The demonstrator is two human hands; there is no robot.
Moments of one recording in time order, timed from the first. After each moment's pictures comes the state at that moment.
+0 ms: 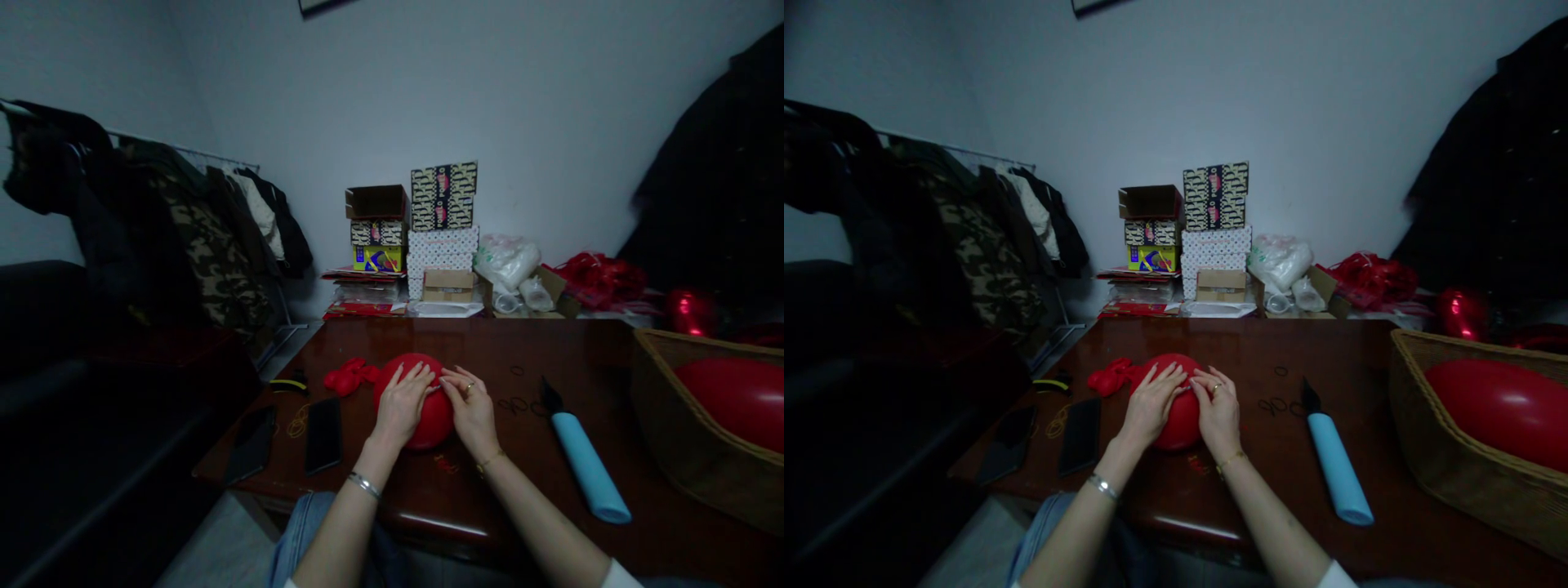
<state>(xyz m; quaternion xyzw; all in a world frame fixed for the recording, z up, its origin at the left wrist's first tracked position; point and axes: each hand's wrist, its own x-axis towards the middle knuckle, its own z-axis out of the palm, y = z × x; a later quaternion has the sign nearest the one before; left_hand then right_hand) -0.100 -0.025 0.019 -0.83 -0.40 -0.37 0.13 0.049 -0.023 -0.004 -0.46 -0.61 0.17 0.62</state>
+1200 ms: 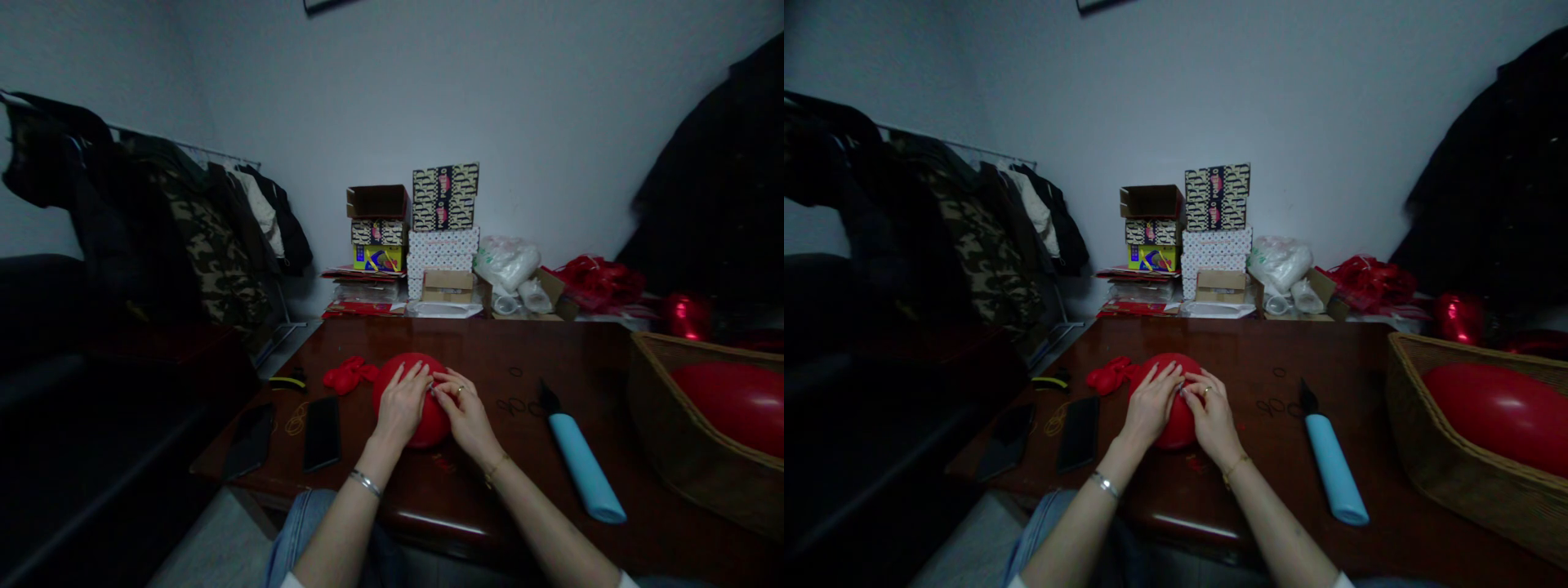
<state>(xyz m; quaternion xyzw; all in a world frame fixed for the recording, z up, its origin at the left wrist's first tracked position) -0.099 -0.025 0.015 -0.82 -0.41 -0.36 0.16 0.051 -0.034 0.002 -0.42 -0.68 0.20 0.56</state>
